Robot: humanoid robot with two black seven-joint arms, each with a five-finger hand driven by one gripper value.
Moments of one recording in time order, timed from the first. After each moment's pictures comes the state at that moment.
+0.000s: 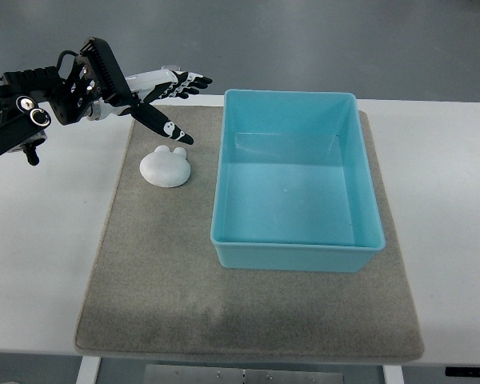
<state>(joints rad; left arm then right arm) -1.09 0.57 -0.30 -0.94 0.95 -0.33 -0.26 0.01 0.00 0.04 0.11 -0.13 0.20 0.03</state>
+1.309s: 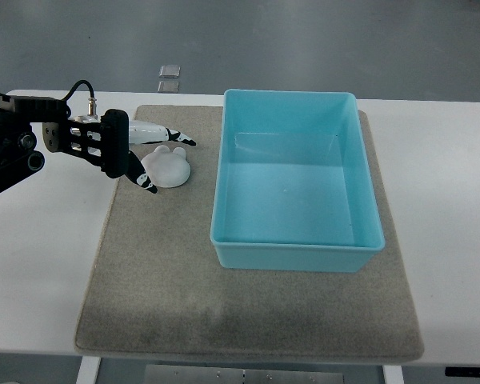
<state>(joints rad) -1.03 0.64 -0.28 -1.07 1.49 -0.31 -0.27 0.01 0.00 0.04 0.11 -0.13 0.20 0.03</state>
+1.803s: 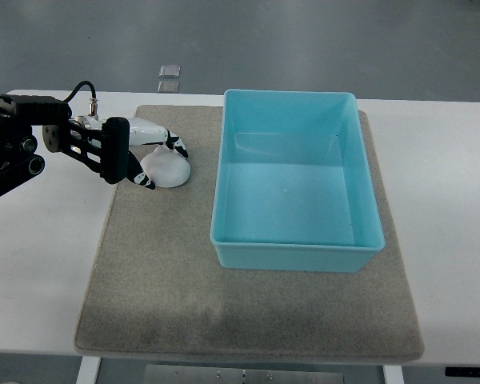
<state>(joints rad) -1.03 0.64 -0.28 -1.07 1.61 -0.28 -0.30 0.01 0.00 0.04 0.11 -0.13 0.20 0.03</state>
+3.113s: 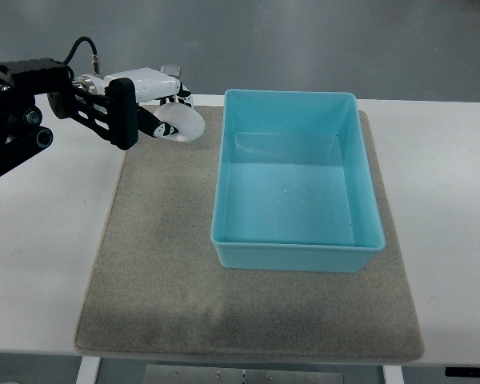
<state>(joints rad) -1.11 0.61 -0.33 -1.06 1.60 -0.13 -0.29 0.01 0.00 0.04 0.11 -0.13 0.20 0.03</state>
